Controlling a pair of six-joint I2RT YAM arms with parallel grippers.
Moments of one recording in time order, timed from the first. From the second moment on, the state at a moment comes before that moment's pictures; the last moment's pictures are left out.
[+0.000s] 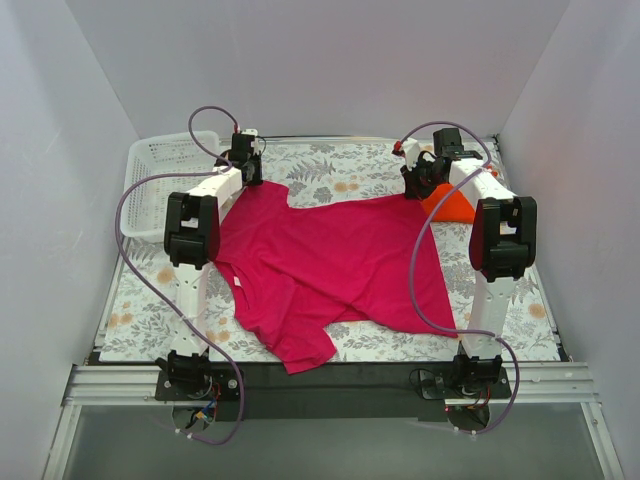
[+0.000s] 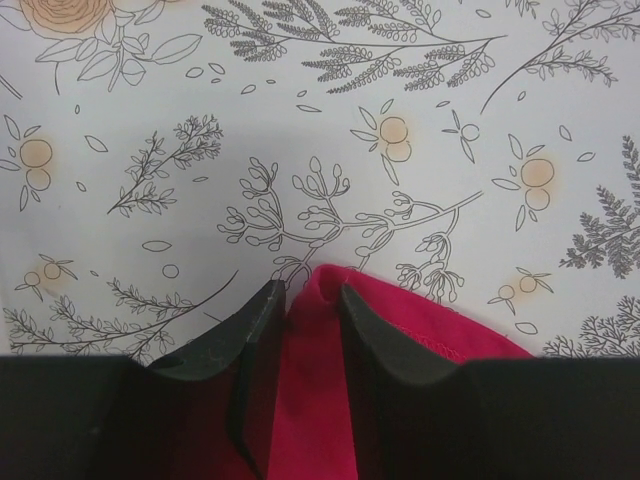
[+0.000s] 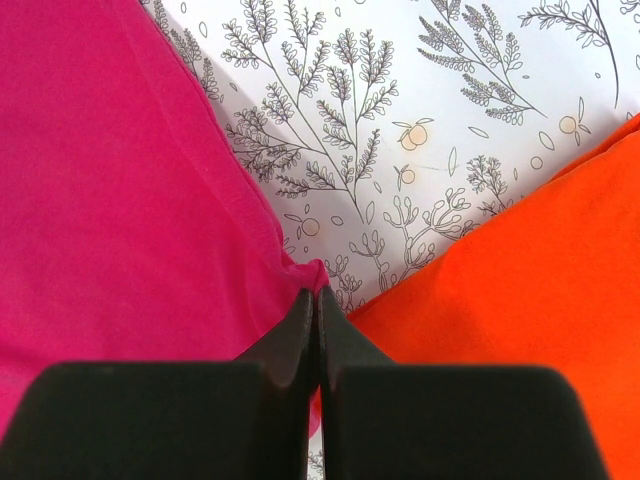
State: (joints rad) left arm -0.17 2.39 1.88 -0.25 -0.15 -0.12; right arm 0.09 2.09 1.68 -0.61 -0.50 -0.66
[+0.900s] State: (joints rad) left arm -0.18 2.07 1.70 -0.23 -0.04 -0.20; right arm 0.09 1.94 1.64 -0.61 -0.52 -0.66
